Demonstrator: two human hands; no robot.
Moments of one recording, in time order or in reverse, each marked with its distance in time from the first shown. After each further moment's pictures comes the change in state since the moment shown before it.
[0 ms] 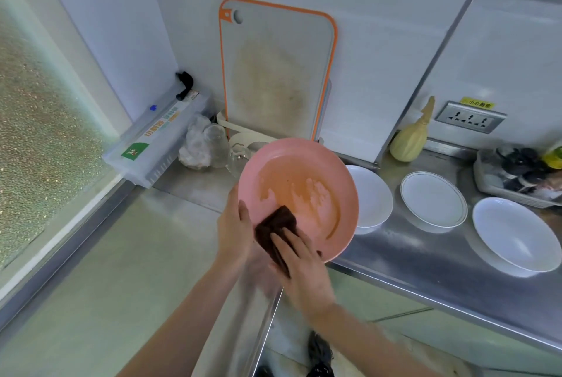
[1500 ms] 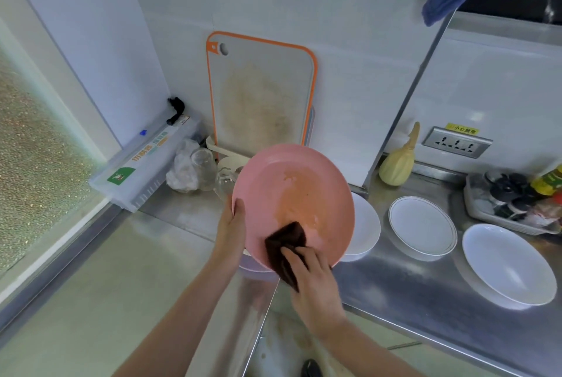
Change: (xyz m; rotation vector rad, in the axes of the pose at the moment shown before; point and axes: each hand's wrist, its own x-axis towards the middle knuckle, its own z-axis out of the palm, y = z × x) left_hand 0.021 0.049 0.031 -0.365 -0.055 -0.109; right_hand 0.012 0.046 -0.036 0.039 0.111 -0.049
